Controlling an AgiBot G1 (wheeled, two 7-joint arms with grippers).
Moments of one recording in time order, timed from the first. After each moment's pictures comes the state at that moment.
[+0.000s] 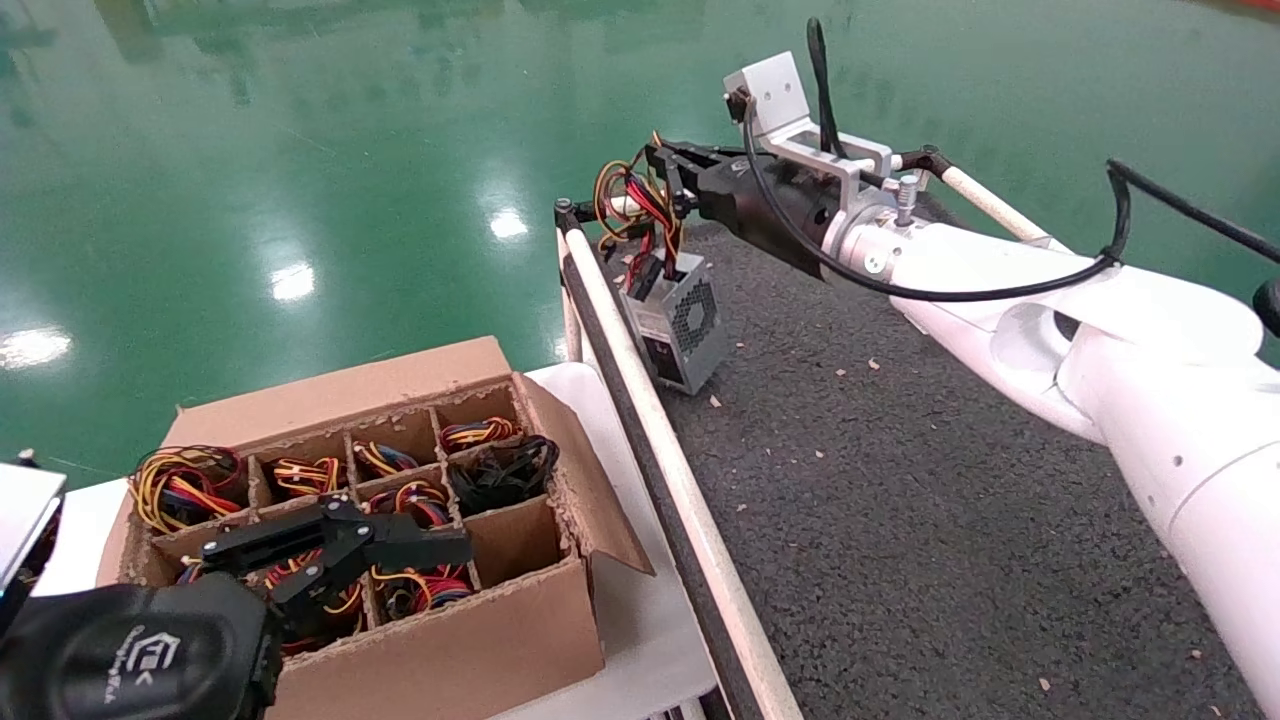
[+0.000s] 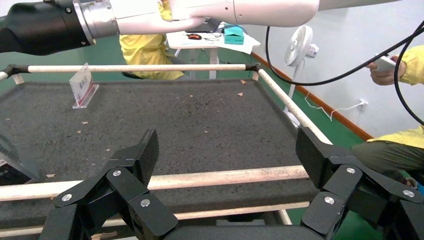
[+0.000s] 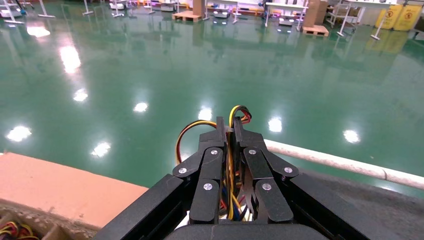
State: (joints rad) left arm -1.08 0.60 0.30 -1.28 0.72 1.49 -0.17; right arm 1.79 -1.36 -0.73 0.22 -0.80 -0.67 -0.20
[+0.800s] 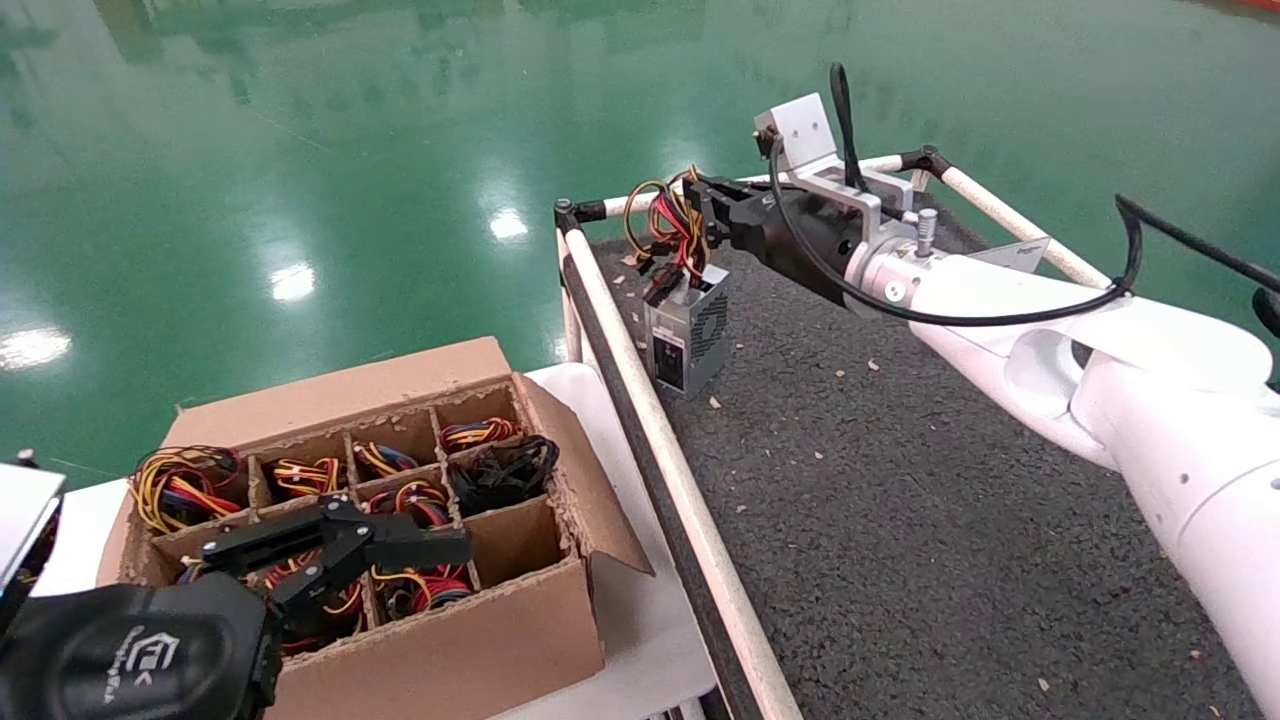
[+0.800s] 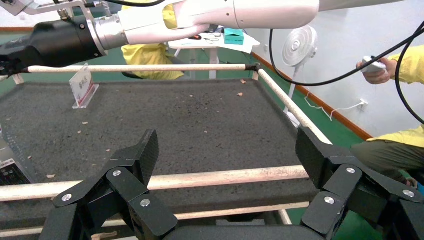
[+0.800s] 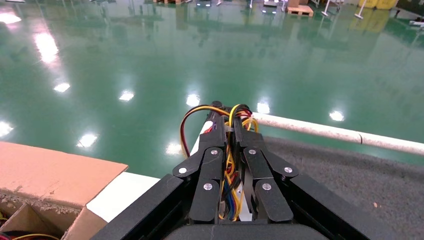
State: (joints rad) left arm -1.08 0.60 0.30 -1.28 0.71 1.49 -0.17; right arm 1.78 -1.35 -0.78 0.15 -0.76 -0.65 -0.22
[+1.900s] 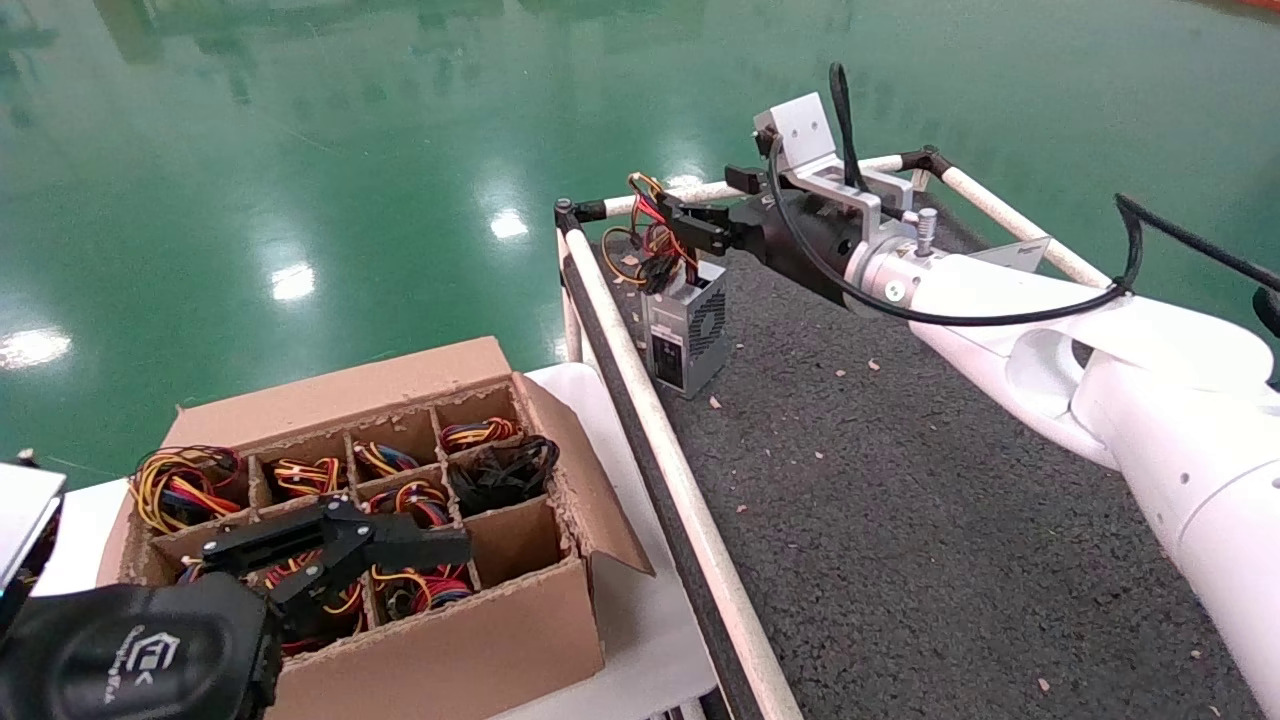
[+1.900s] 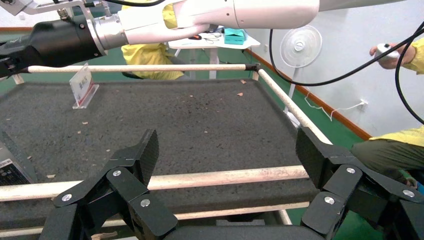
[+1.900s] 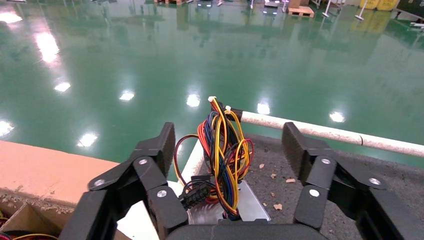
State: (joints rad) left arm -1.08 0.60 0.30 -1.28 0.71 1.49 -0.17; right arm 1.78 -1.35 -0.78 0.15 -0.76 -0.65 -0.22
